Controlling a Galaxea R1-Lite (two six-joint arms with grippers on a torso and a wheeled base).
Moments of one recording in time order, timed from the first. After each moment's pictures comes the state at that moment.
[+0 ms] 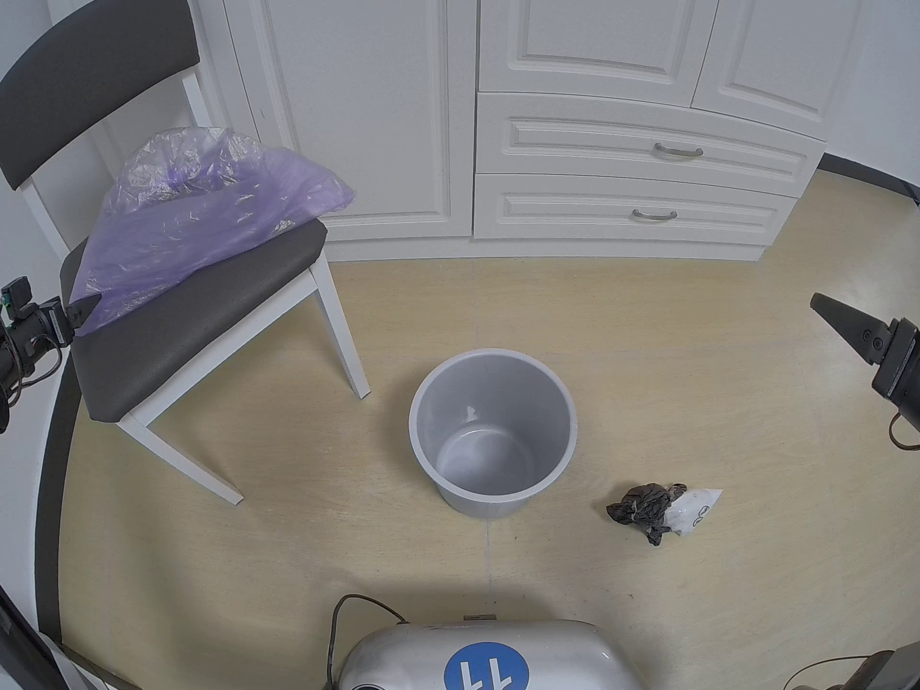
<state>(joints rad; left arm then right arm) 0.57 1.88 -0.92 -0.90 -0.59 -0.03 0.28 1.05 -0.54 -0.51 -0.03 0.37</state>
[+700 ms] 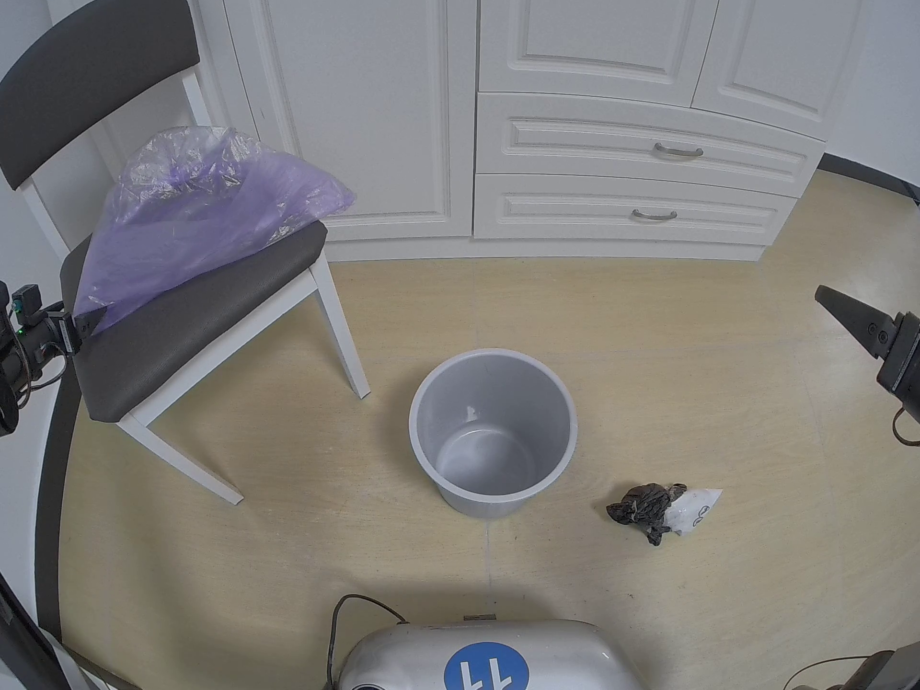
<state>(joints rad) 0.56 1.95 -0.96 -0.91 -0.55 0.09 0.28 1.04 -0.55 -0.51 -0.03 0.37</state>
